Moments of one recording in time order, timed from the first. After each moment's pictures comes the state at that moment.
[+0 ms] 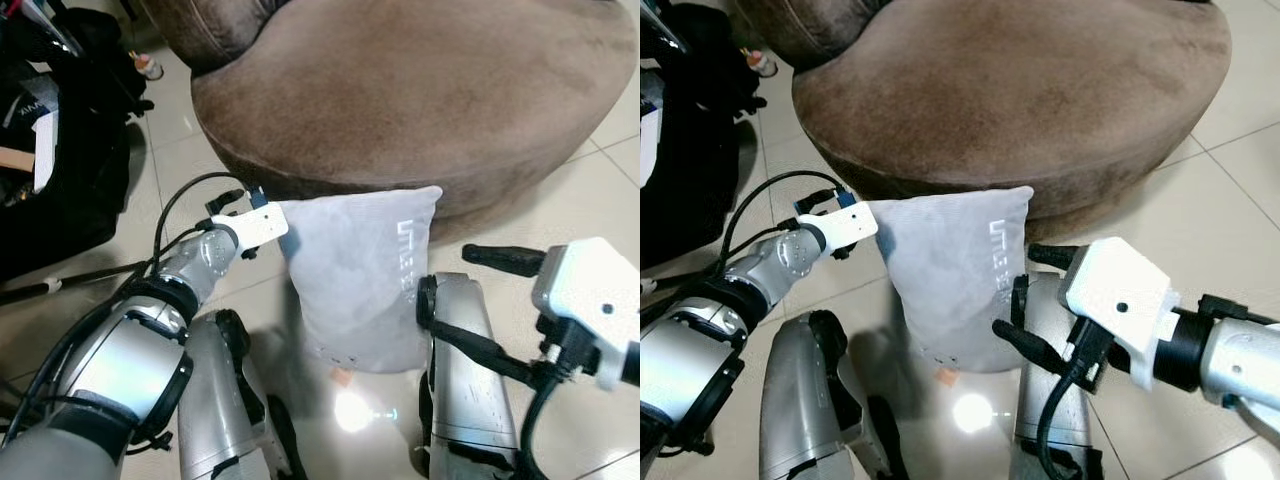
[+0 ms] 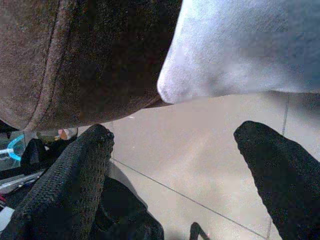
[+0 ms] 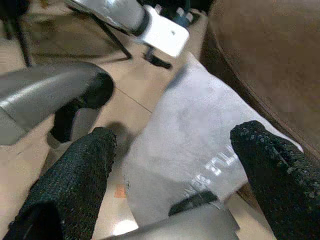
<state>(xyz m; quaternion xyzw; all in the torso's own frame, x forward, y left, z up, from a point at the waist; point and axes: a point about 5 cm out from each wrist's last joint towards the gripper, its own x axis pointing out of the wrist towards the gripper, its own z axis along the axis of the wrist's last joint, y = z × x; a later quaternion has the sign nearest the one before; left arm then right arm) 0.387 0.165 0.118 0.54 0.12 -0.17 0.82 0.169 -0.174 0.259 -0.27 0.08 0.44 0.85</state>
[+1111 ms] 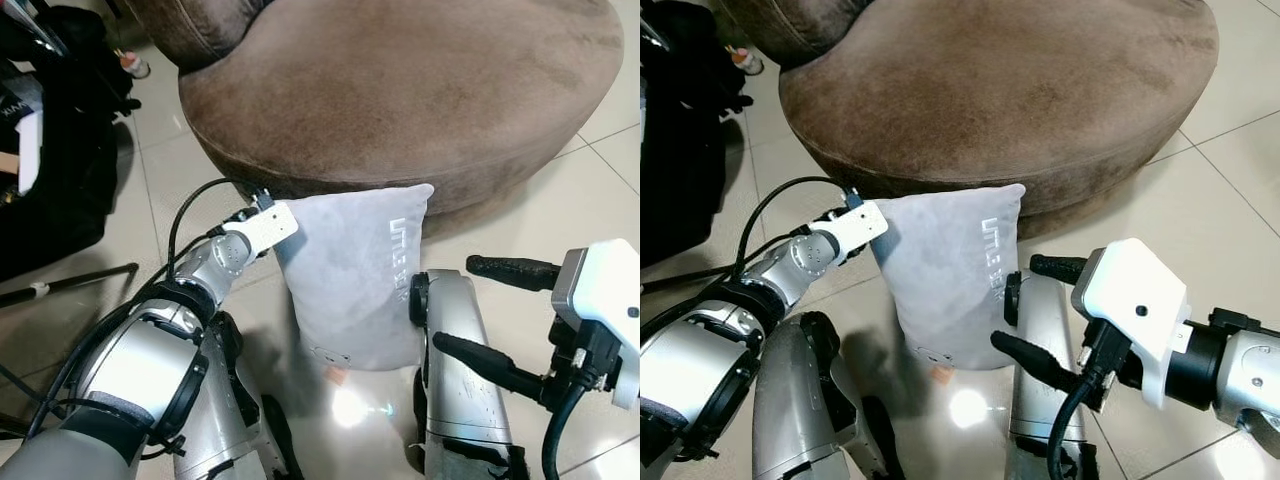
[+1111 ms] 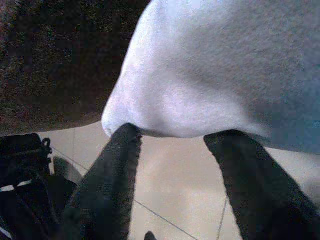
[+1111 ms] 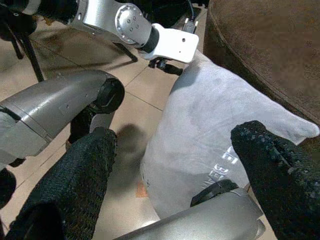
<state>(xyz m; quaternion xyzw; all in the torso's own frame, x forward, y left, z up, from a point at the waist) 0.385 0.150 0.110 0.47 0.16 -0.18 0.85 0.159 -0.176 0.258 -0.21 0.10 0.44 0.87</state>
